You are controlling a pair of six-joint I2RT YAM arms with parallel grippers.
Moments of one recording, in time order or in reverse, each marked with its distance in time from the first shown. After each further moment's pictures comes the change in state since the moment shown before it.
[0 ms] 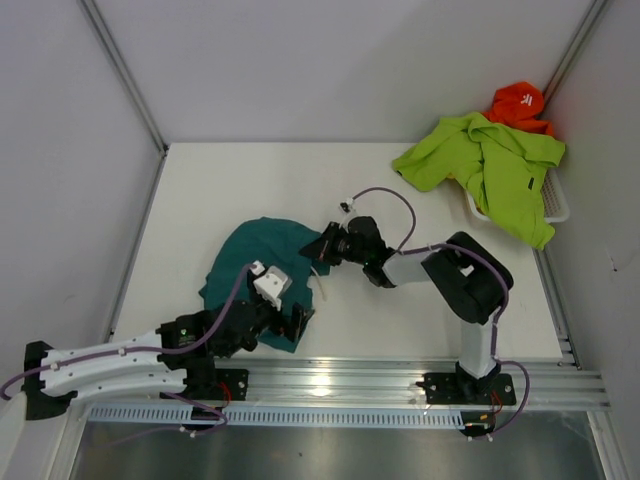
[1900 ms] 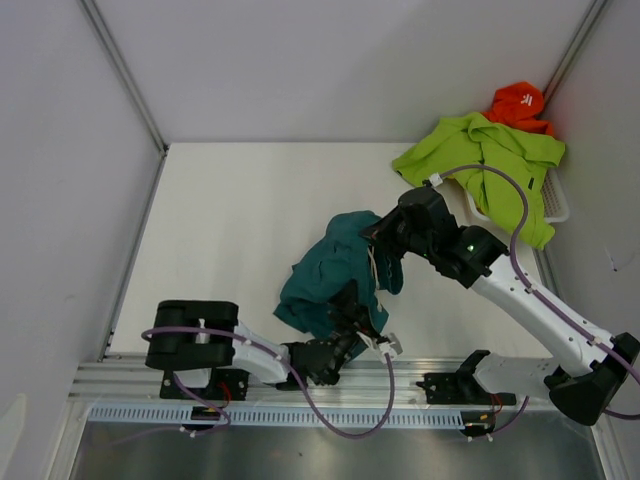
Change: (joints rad) left arm -0.293 1.101 0.041 1.563 -0.406 1.396; right arm 0.038 -0.769 0.339 -1.400 0.457 0.240
